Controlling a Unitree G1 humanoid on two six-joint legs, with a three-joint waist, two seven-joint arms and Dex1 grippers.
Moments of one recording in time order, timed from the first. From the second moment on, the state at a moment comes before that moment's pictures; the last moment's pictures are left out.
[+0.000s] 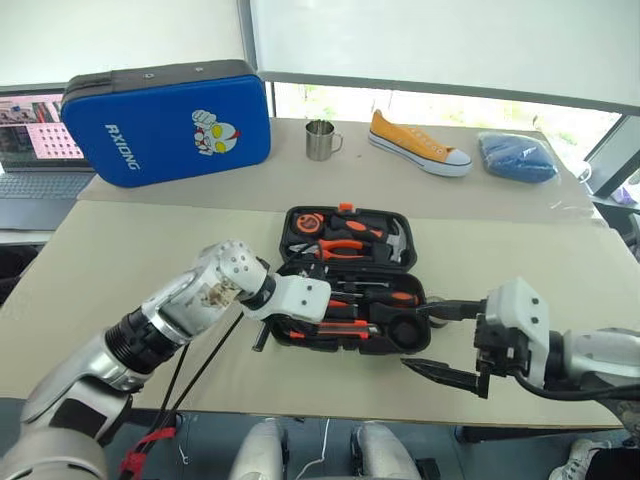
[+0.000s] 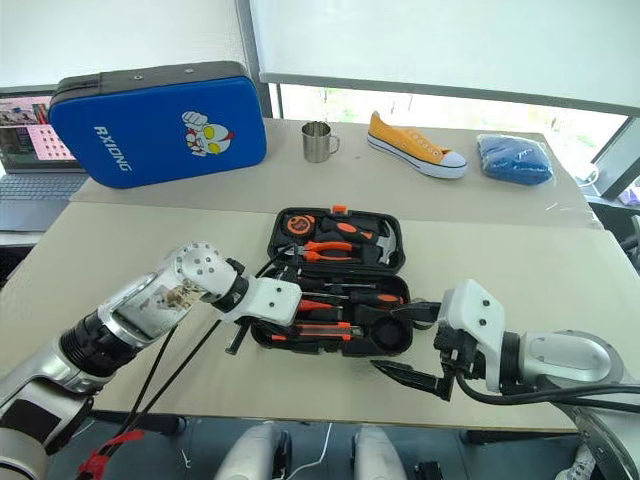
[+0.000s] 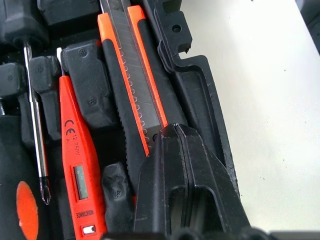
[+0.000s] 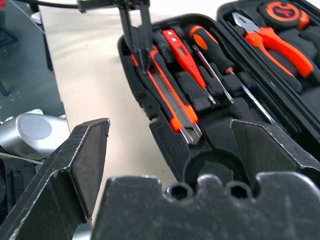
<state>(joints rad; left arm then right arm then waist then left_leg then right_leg) -0.74 0.72 -0.64 -0.20 -0.01 0.50 -1.35 0.14 -0.97 -0.25 -0.78 0.73 0.66 0.84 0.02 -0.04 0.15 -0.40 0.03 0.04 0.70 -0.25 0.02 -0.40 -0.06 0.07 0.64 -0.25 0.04</state>
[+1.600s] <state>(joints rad) -0.67 0.73 -0.19 -0.30 -0.43 0.48 -1.35 -0.34 -0.97 0.15 0.10 0.09 -0.03 1.36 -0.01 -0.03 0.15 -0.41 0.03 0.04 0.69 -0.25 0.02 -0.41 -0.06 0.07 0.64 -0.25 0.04</state>
